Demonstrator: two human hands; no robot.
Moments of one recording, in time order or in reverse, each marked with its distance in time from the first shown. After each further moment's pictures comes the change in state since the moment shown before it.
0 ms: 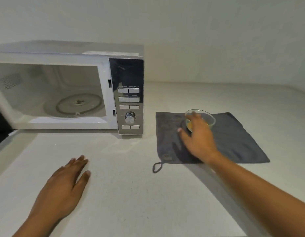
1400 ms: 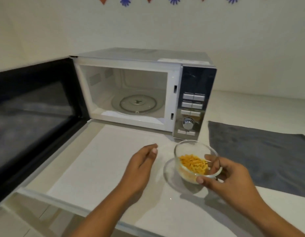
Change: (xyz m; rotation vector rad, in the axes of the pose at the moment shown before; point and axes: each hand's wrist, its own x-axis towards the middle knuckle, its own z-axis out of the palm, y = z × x) left_hand -0.009 0.071 -0.026 -1.045 0.067 -0.174; right_hand -0.081 -0.084 0.023 0.652 -0.310 0.078
